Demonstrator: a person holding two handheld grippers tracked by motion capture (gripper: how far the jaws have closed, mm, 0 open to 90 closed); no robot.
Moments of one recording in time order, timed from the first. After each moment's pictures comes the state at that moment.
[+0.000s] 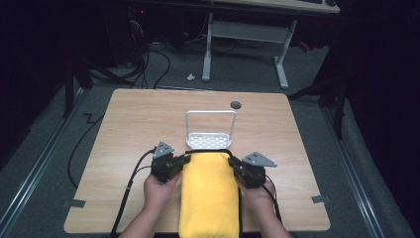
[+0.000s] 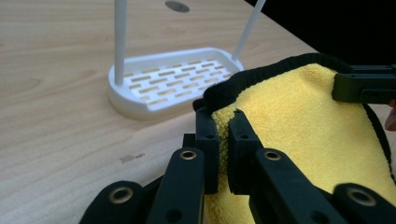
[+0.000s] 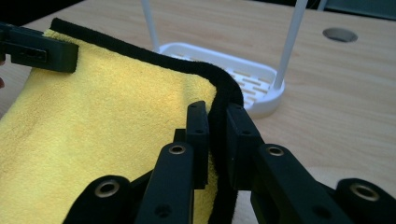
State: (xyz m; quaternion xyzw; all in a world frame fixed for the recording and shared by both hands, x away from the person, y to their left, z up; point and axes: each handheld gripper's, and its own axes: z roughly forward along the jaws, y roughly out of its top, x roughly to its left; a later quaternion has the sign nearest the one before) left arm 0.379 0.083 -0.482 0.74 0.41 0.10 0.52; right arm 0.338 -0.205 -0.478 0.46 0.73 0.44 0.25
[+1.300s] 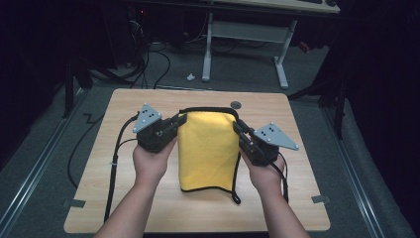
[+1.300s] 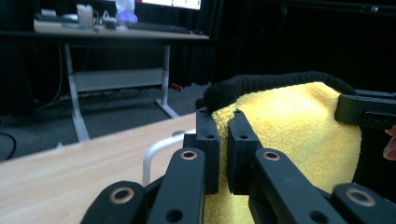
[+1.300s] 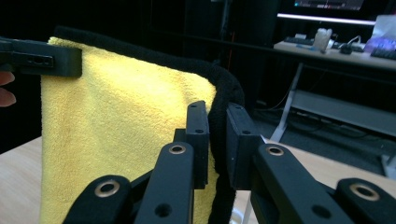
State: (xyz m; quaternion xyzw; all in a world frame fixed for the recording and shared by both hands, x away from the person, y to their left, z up) left arm 0.382 0.091 -0.342 0.68 0.35 0.21 0.61; right arm 0.336 -0.195 -0.351 0.40 0.66 0.53 0.36
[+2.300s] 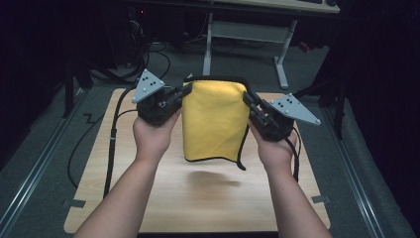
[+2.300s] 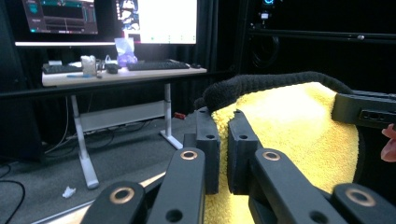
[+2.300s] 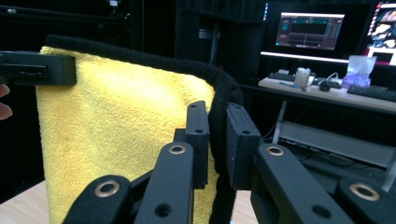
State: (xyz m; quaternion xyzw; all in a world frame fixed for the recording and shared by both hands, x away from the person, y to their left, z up) left arm 0.402 0.078 -0.269 0.67 0.30 0.25 0.63; right arm 0.355 -0.207 -0.283 0.39 0.62 0.56 0.39
